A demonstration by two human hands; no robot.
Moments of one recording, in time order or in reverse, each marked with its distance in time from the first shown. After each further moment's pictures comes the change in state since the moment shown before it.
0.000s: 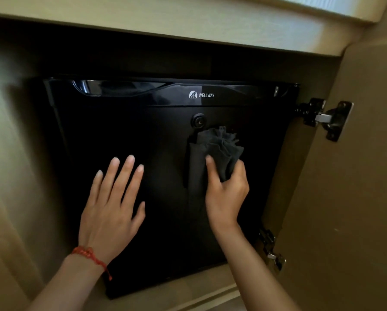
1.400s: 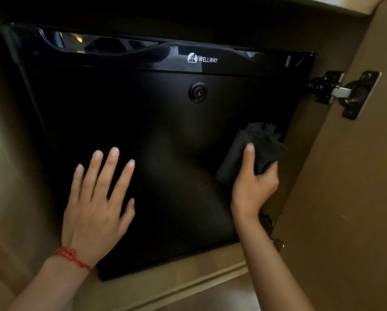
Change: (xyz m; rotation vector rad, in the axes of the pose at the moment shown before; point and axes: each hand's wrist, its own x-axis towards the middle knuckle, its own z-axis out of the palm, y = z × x) left_hand -0.025 0.004 0.013 0.012 0.020 -0.006; right_hand 0.007 0.038 -0.024 0.129 0.206 0.269
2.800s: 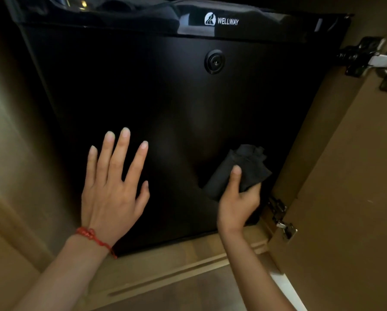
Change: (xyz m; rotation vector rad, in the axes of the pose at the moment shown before) left_hand -0.007 0.005 0.008 -0.026 0.002 -0.033; right_hand -0.065 0.051 -0.007 -0.033 -0.050 0.135
